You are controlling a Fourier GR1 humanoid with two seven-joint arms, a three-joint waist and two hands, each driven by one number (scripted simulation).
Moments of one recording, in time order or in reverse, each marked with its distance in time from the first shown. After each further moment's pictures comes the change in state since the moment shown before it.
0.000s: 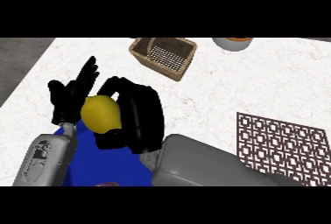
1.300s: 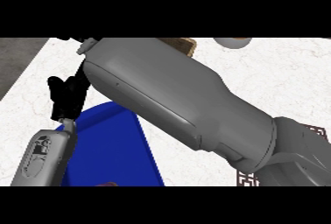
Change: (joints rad) left arm -0.032 0.005 0.011 0.023 -0.012 0.006 -0.018; right arm -0.743 0.001 -0.152 0.670 -0.154 -0.063 0.214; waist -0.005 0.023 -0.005
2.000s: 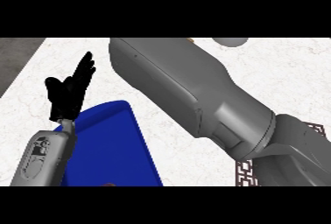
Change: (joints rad) left arm 0.007 -0.002 0.008 -0.011 -0.005 0.013 -0.002; right arm -0.022 0.002 0.024 0.214 -0.156 0.008 -0.047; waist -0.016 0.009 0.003
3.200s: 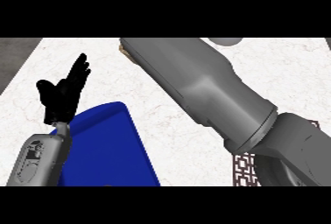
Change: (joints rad) left arm 0.028 0.009 0.019 -0.026 0.008 -0.002 0.004; right arm -0.075 0.000 0.283 0.208 0.123 0.372 -0.217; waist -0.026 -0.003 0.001
